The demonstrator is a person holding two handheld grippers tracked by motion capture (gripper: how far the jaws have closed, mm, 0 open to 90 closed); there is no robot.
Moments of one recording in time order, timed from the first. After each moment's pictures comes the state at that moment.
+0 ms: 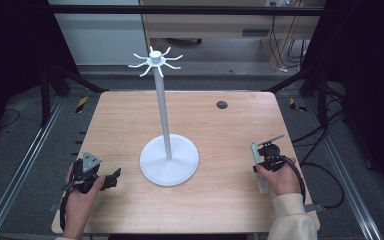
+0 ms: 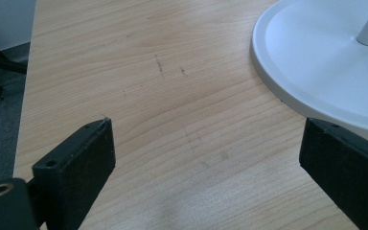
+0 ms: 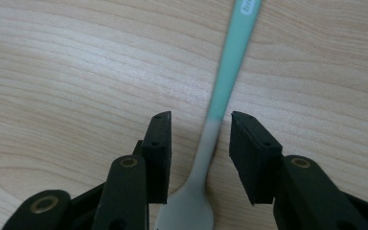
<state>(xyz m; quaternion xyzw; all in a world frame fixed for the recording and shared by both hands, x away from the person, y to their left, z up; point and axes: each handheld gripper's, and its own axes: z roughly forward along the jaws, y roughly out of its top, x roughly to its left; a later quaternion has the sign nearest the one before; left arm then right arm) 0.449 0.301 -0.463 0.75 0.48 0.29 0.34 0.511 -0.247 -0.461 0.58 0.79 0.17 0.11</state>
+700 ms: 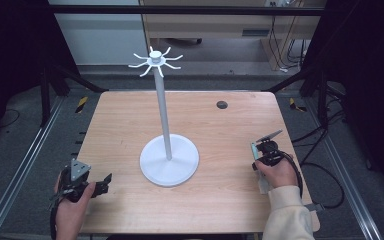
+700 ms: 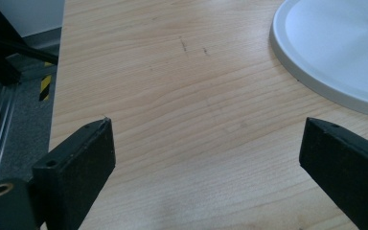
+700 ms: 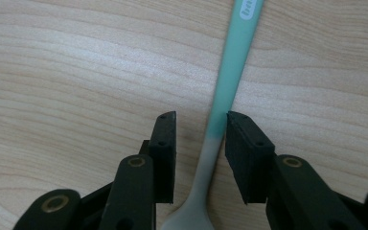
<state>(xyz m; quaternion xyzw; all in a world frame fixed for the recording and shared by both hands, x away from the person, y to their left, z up) 0.423 0.320 -0.462 0.73 0.50 0.31 0.33 0.531 -0.247 -0.463 0.60 0.78 0.15 0.08</state>
